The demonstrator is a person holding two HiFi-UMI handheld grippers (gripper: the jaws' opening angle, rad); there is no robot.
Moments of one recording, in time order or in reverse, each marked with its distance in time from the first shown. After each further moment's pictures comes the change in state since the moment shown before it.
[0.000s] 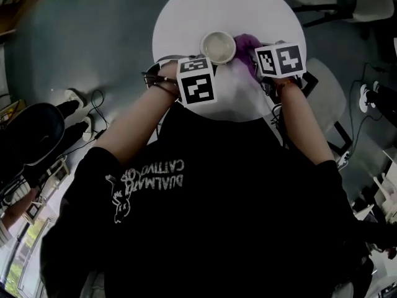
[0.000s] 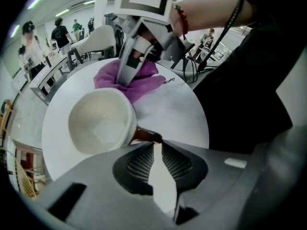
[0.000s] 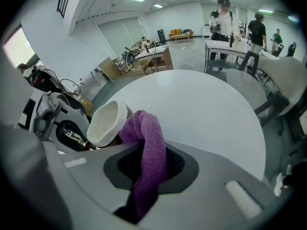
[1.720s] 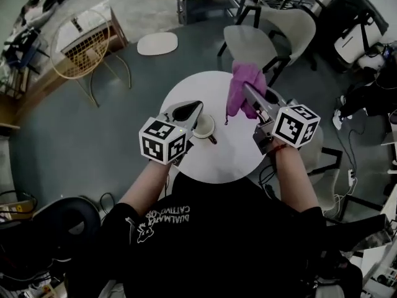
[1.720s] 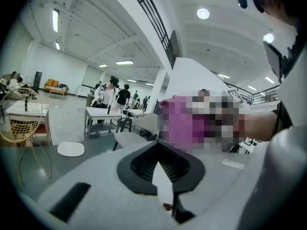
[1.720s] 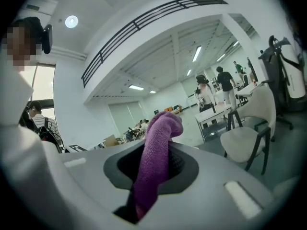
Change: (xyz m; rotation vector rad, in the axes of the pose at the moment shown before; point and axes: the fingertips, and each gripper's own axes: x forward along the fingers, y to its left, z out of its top) left arm -0.256 0.056 0.050 -0.403 -1.060 0.297; right arm -0.262 0.108 0.128 0.144 -0.993 0.059
